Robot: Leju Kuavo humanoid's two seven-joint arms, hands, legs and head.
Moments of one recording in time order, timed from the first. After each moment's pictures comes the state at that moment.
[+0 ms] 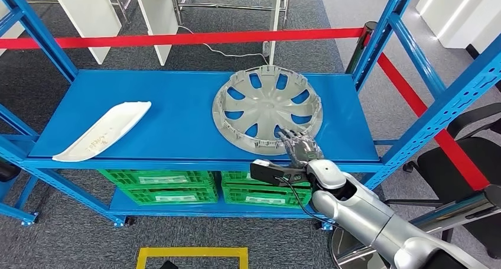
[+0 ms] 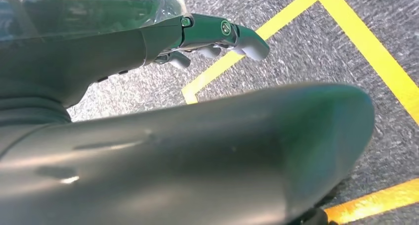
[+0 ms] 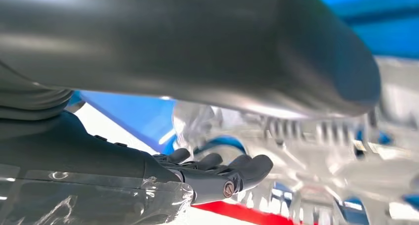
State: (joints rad) left arm -0.11 0.11 -1.11 -0.38 0.50 0.35 0.16; right arm -0.60 -0.33 0.98 -1.23 0.75 0.07 0.47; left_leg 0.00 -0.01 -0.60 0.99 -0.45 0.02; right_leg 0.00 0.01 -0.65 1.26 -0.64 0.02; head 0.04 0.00
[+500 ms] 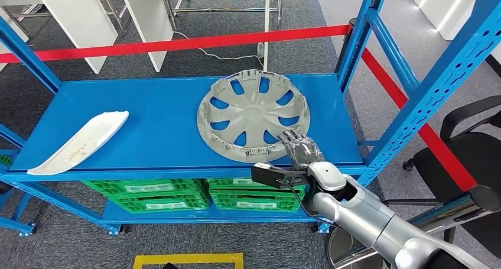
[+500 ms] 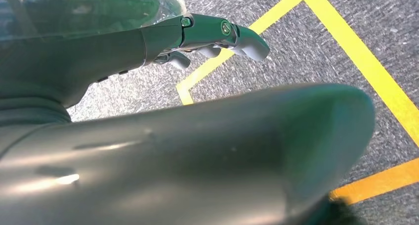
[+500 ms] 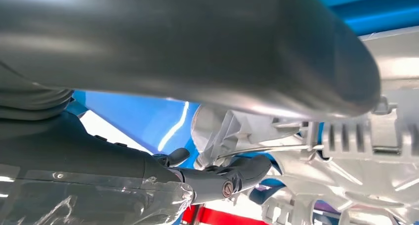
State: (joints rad) left arm -0.11 0.11 -1.11 -0.38 0.50 0.35 0.16; right arm -0.58 -0.34 0.98 -1.24 0.75 0.07 0.47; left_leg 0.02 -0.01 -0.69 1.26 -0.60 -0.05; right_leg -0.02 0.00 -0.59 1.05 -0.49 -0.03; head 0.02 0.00
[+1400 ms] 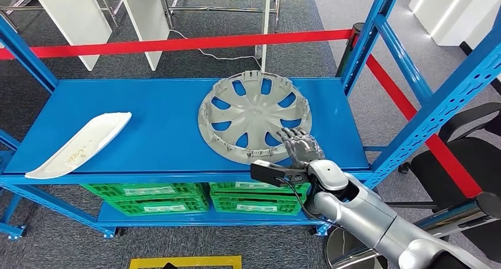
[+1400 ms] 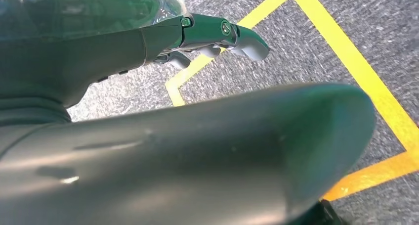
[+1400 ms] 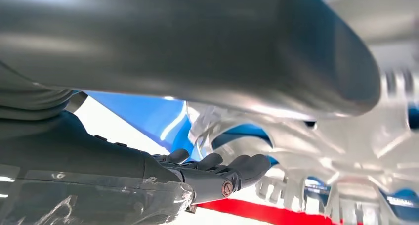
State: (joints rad) left arm -0.11 0.11 -1.10 -0.38 0.51 0.34 0.14; right arm -0.58 -0.36 0.96 -1.31 0.75 0.07 0.48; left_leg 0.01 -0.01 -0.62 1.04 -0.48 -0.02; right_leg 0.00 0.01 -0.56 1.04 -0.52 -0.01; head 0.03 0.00
